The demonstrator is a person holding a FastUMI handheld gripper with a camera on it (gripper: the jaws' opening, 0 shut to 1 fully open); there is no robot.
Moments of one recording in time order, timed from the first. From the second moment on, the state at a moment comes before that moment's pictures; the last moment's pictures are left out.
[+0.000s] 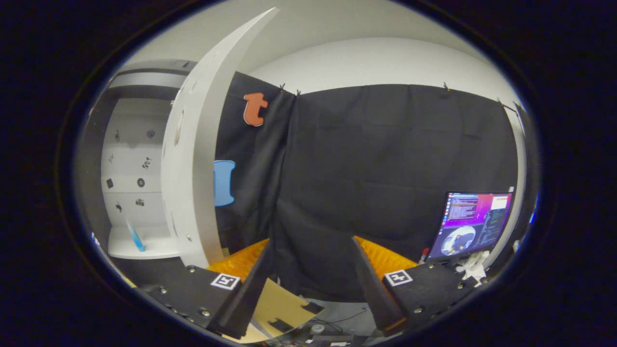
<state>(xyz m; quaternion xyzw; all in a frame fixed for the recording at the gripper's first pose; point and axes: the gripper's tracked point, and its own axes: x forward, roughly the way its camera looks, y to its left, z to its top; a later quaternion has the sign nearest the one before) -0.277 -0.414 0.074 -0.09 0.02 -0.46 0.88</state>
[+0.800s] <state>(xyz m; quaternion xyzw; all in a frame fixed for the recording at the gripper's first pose) -0.247 -0.357 0.055 -0.06 0.04 -0.32 0.95</state>
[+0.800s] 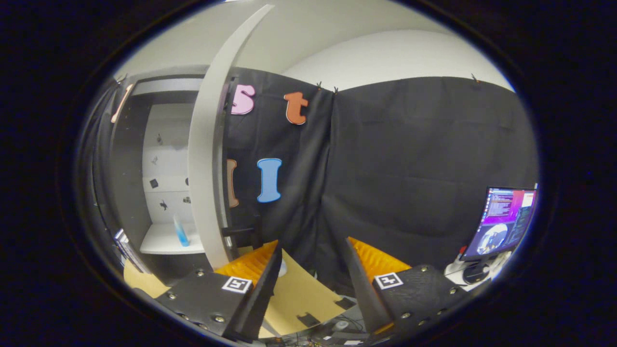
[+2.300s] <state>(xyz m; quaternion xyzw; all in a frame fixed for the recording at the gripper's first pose) -0.070 -0.116 0.003 0.01 0.08 0.07 0.99</state>
